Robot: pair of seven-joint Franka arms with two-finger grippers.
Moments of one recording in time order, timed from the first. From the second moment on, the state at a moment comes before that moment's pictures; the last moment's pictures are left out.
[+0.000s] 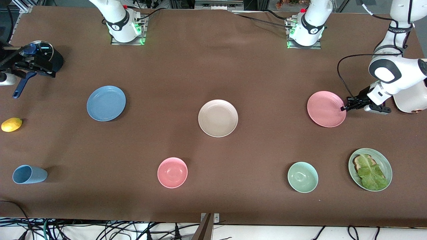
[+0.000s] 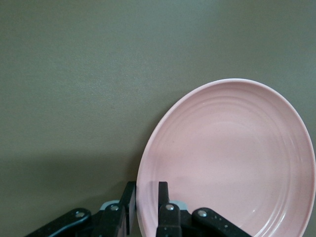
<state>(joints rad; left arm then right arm) 0.25 0.31 0.14 -2.38 -0.68 2.55 0.99 0.03 -0.01 -0.07 -1.62 -0.02 1.53 -0.10</state>
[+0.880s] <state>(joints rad) 0.25 0.31 0.14 -2.39 -0.73 2.55 1.00 0.03 -0.01 -0.07 -1.62 -0.02 1.53 -0.10</state>
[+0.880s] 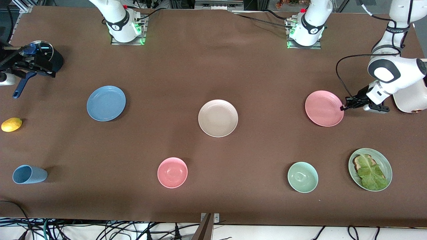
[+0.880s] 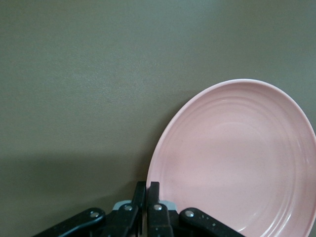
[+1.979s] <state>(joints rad) 0.25 0.18 -0.01 -2.37 -0.58 2.53 0.73 0.03 -0.01 -0.07 -1.62 -0.02 1.53 -0.10</state>
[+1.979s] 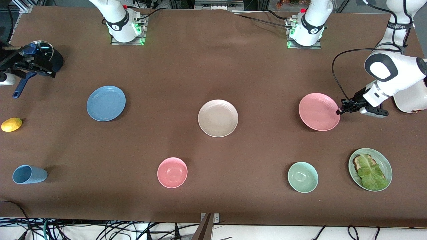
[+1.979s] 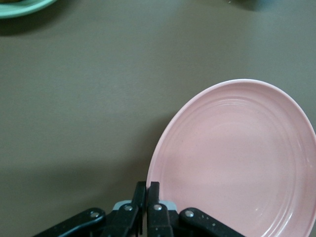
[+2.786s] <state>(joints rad) 0.25 0.12 -0.23 -2.38 -0.31 2.52 0.26 0.03 -0.01 -0.06 -1.62 -0.02 1.53 -0.10</state>
